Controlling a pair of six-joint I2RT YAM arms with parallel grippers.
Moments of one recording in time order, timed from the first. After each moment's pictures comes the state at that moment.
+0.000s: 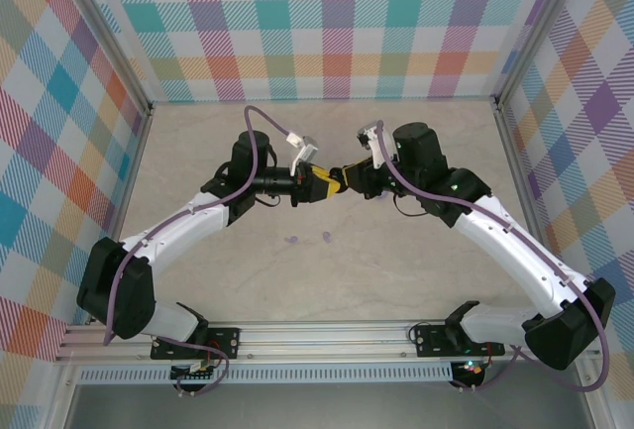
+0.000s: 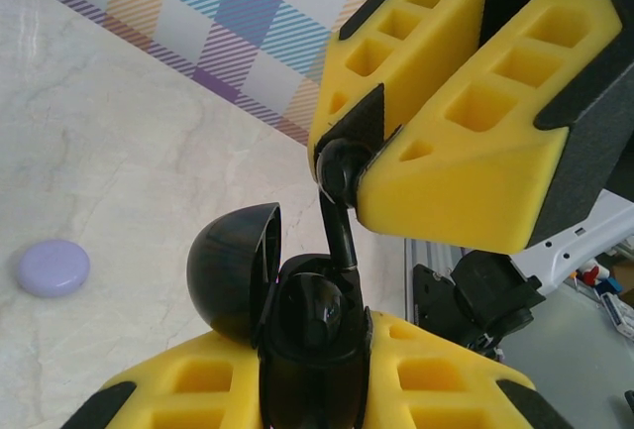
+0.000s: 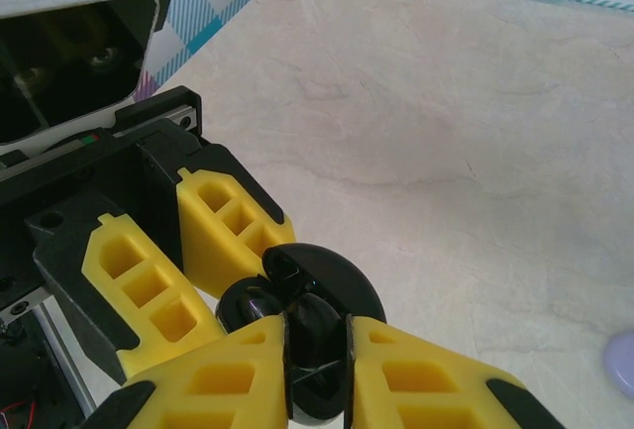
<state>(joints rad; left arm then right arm) -0.54 1.43 1.02 0.08 0.91 -0.21 0.64 1.22 1.24 -0.57 -0.27 0.17</state>
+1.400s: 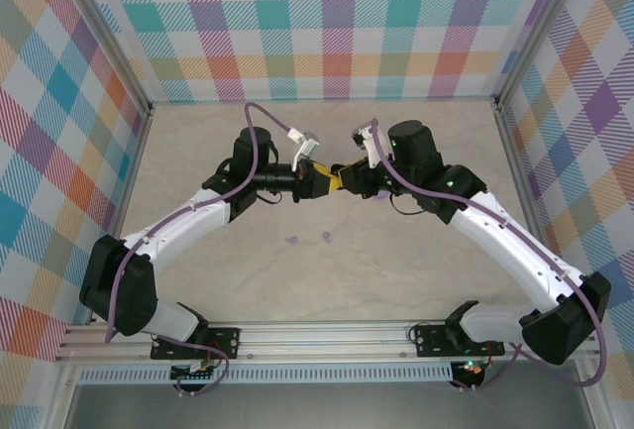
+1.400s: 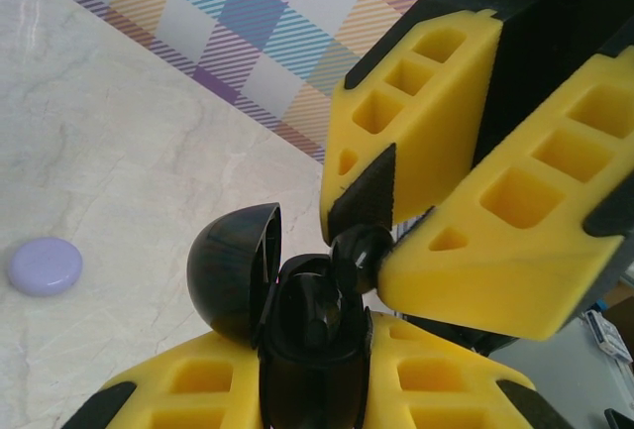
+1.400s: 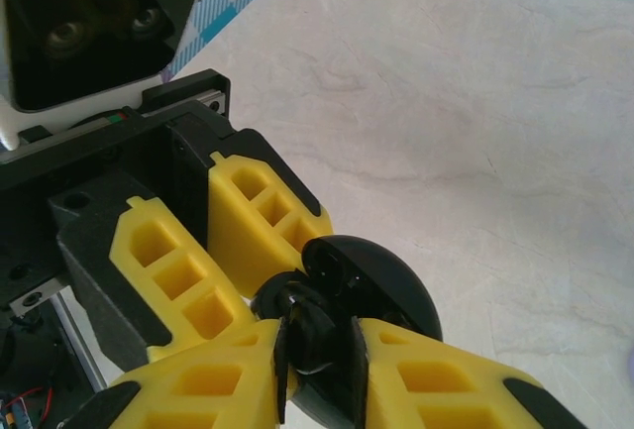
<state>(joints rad) -0.54 1.45 1.05 0.06 0.90 -0.27 0.65 1.25 1.27 -0.59 -0.30 0.17</state>
